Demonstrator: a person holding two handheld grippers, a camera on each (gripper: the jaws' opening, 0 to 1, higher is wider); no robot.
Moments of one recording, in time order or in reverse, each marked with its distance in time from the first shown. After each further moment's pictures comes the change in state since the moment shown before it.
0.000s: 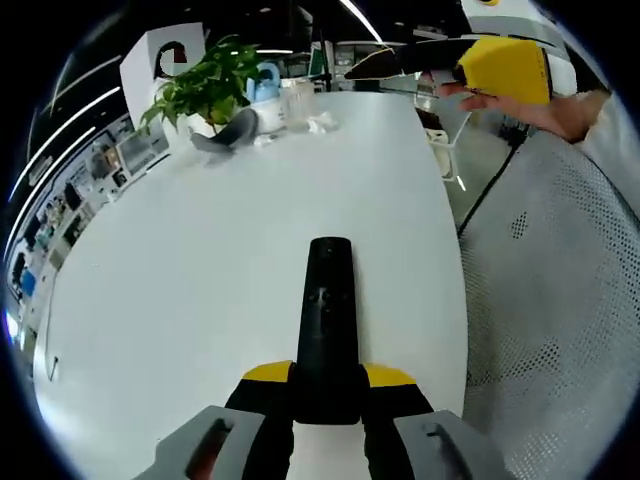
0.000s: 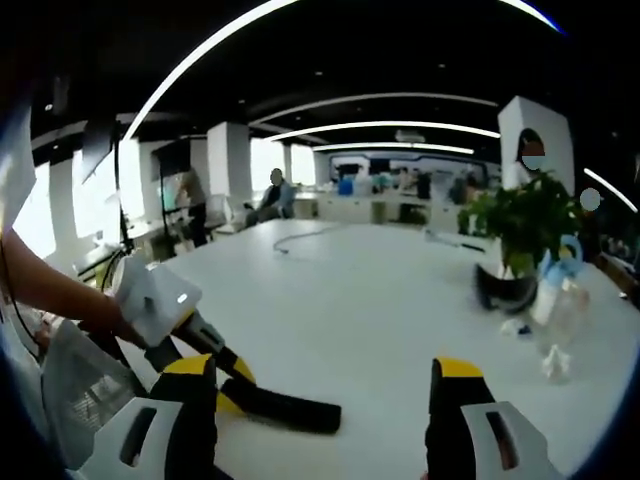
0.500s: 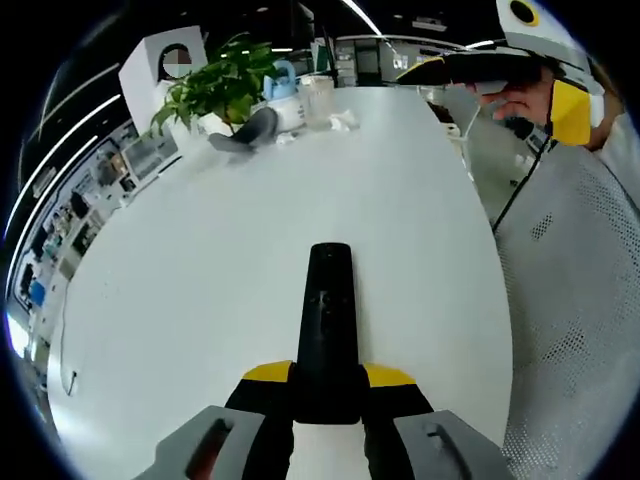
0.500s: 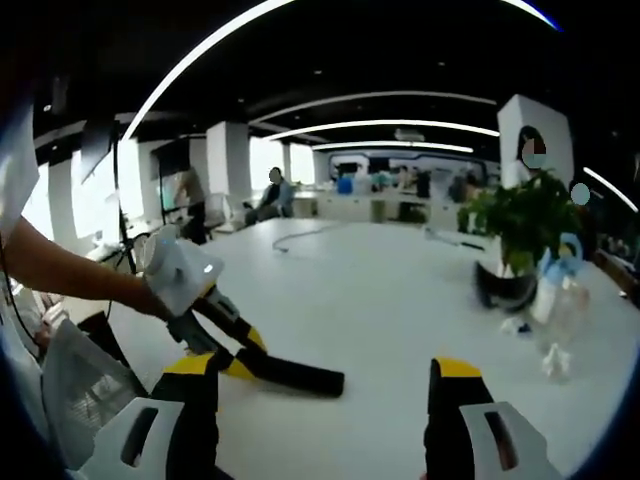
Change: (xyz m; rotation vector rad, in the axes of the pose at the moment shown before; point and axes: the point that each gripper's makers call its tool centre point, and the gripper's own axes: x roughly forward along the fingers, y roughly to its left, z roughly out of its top) left arm -0.004 0.050 0.003 0.036 0.026 0.039; right arm 0.001 -0.001 -0.002 0.003 0.008 0.000
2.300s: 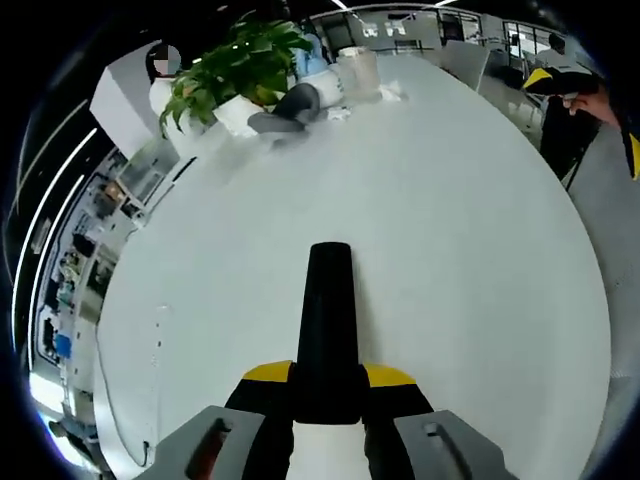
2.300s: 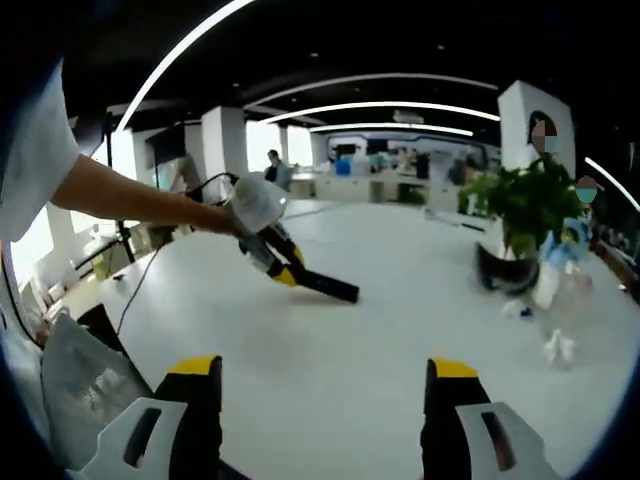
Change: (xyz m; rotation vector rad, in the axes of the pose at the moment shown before) left arm 0.018 0.166 0.011 0.203 0.106 0.076; right arm 0.006 -0.003 -0.017 0.017 0.085 -0.006
